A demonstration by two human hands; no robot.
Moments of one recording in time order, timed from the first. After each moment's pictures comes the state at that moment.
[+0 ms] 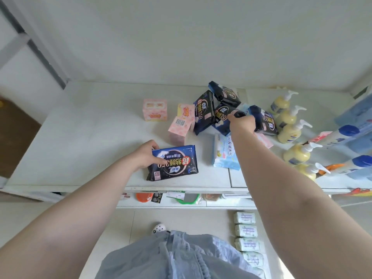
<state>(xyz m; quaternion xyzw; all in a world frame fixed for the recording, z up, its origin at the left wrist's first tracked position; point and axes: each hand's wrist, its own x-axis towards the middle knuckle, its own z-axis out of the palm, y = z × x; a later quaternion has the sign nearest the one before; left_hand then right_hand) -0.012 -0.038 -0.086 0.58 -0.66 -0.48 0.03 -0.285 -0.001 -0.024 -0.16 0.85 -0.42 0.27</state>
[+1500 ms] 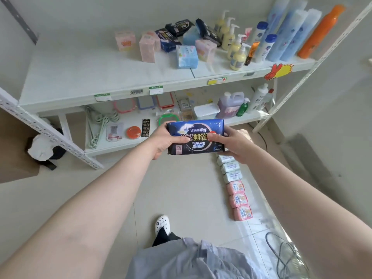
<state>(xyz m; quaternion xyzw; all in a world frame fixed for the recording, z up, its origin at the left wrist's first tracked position) 0.073 0.351 -0.093 0.43 -0.55 -0.71 0.10 -0.101 0.499 -0.061 -0.23 0.71 -0.43 0.51</state>
